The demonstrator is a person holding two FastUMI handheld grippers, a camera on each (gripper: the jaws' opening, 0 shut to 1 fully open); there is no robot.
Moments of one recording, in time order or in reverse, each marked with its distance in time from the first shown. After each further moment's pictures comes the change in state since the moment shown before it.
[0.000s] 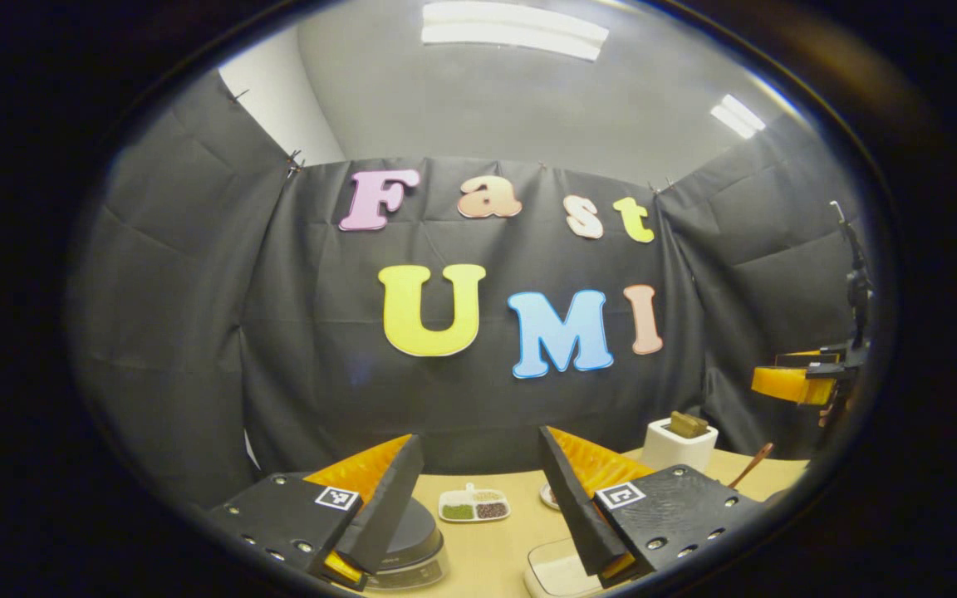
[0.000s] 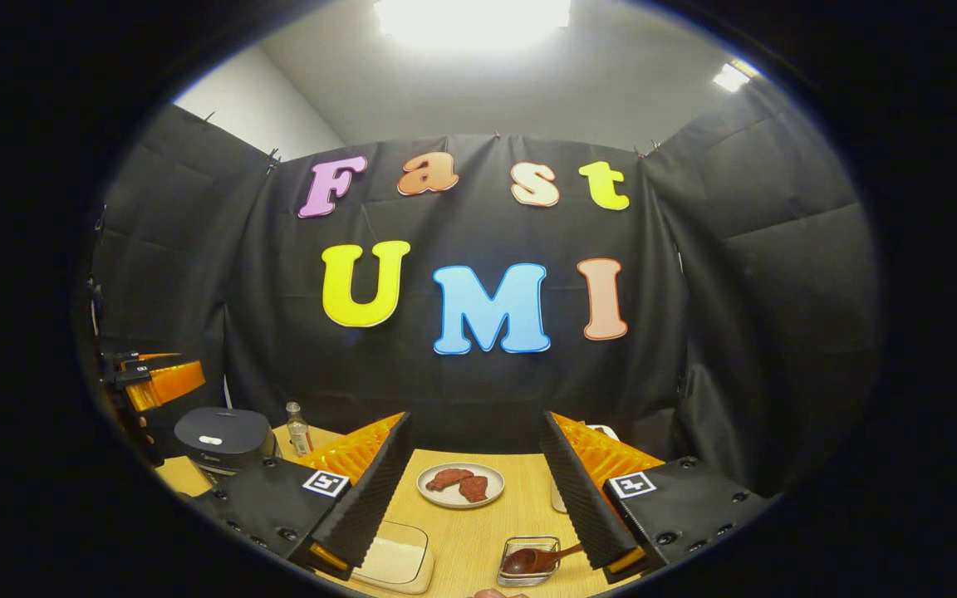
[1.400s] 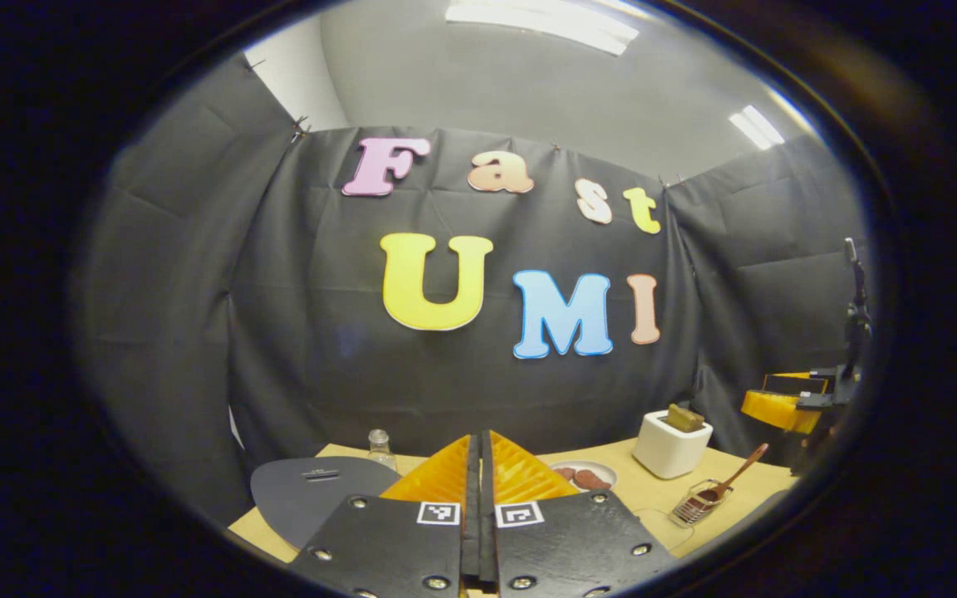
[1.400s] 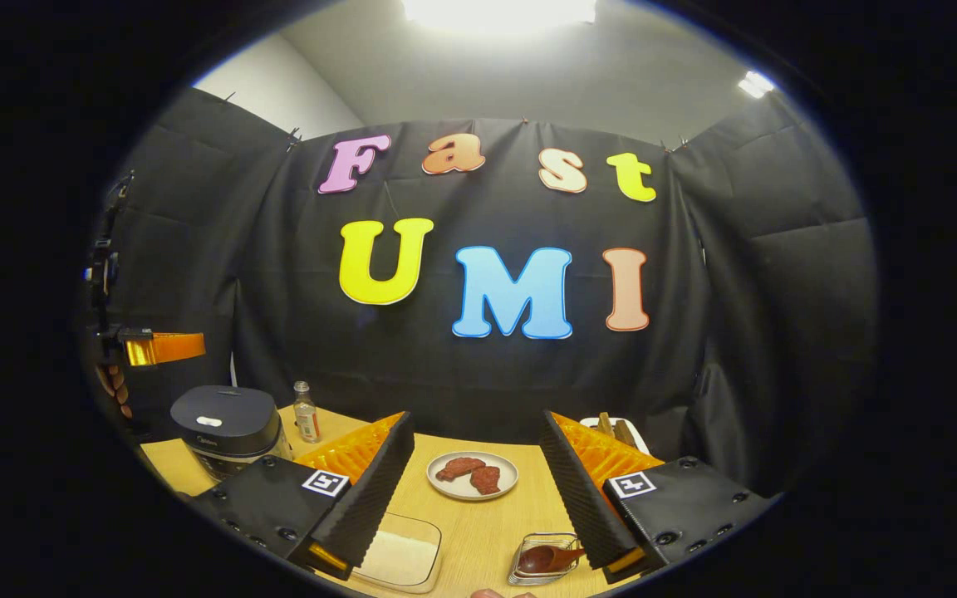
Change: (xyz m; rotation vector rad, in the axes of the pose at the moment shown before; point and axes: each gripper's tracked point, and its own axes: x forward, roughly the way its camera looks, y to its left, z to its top) left arm 0.033 0.043 -0.024 -0.096 0.109 -0.059; right arm 0.019 0.032 -0.022 -0.036 0.049 0.050
